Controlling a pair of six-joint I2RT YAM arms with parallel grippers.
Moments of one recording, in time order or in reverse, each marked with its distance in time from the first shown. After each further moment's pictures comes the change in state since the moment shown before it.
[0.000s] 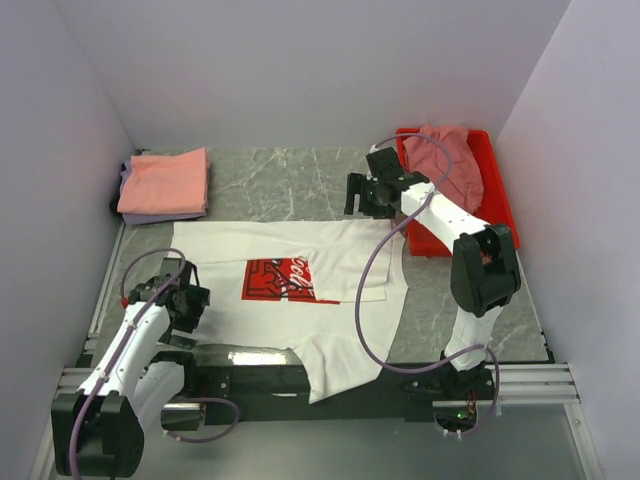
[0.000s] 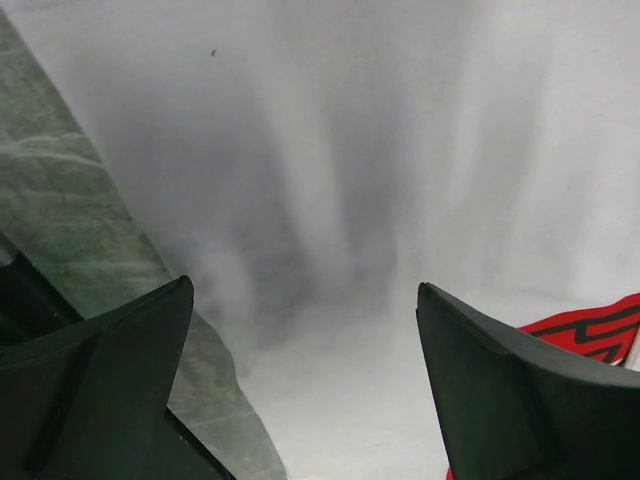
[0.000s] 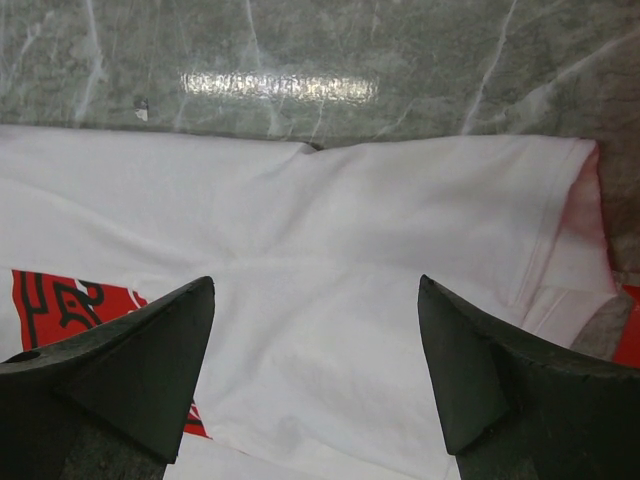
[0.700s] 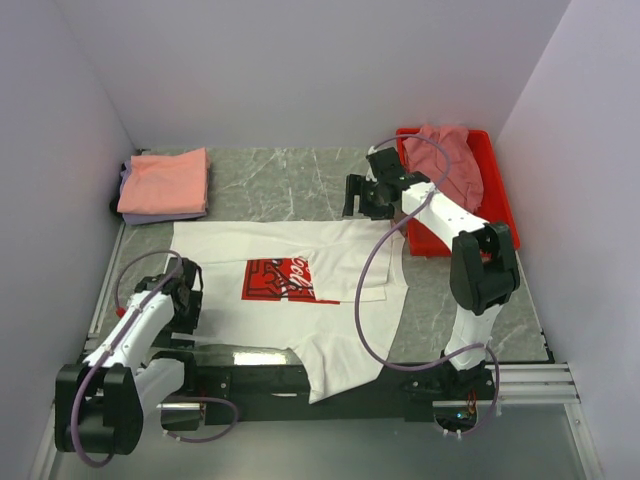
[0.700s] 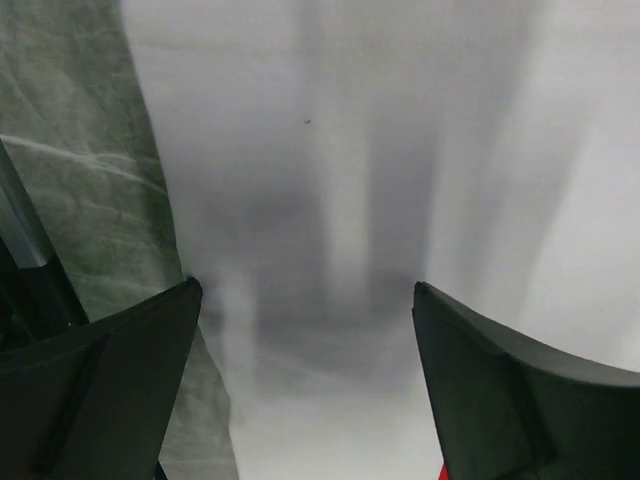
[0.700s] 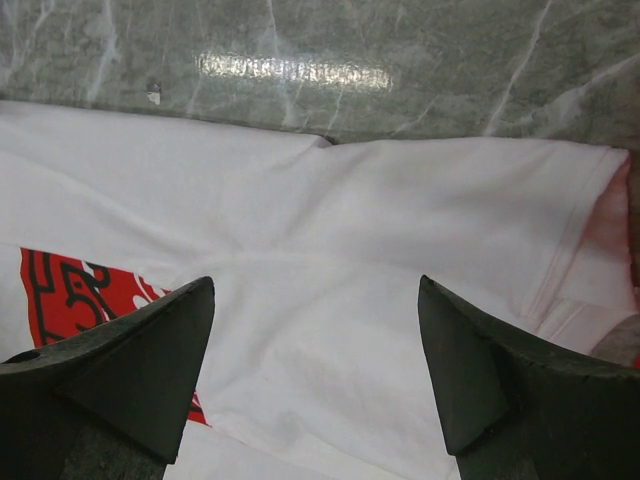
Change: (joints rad) left arm -0.008 0.114 0.020 -0.025 -0.113 -0.210; right arm -0.017 0.016 -0.002 0.009 -0.076 -0.028
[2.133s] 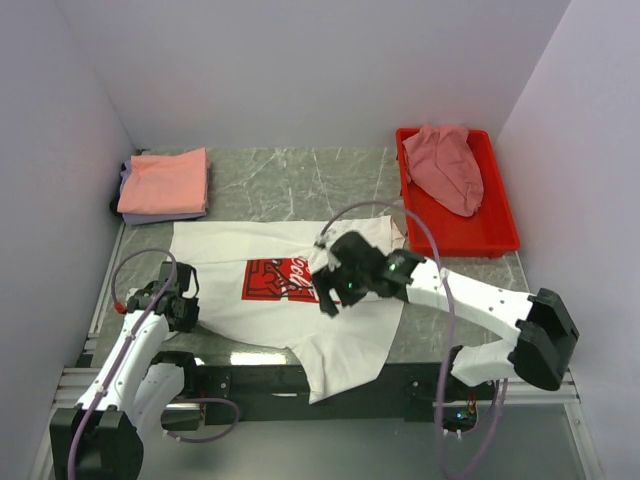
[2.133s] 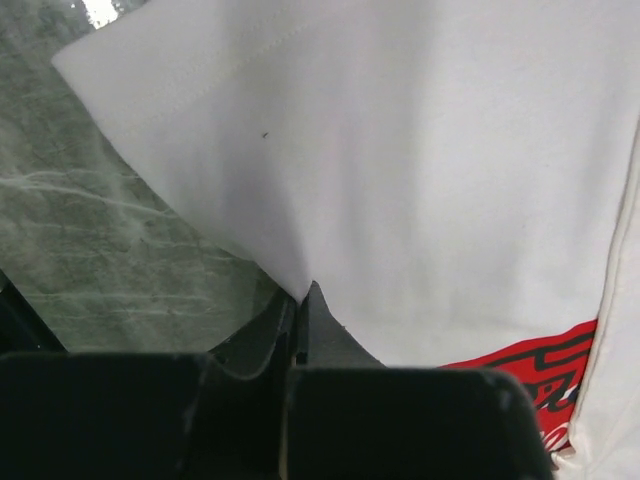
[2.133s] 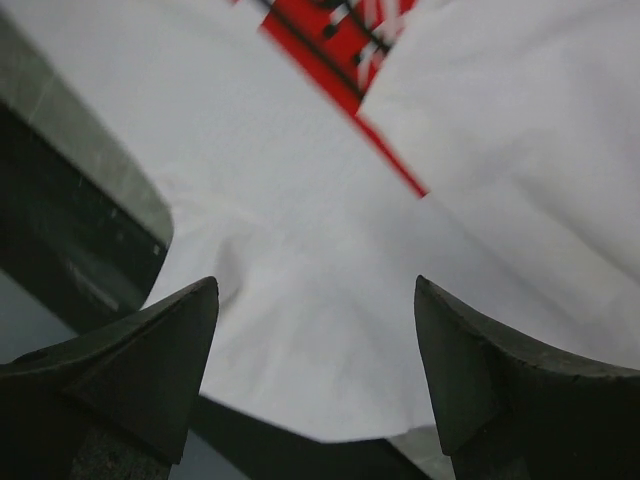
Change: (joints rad) left arm -0.003 -0.180 -0.034 0.029 0.015 0.130; right arm 0.528 -0.506 -0.471 -0.058 0.049 -0.084
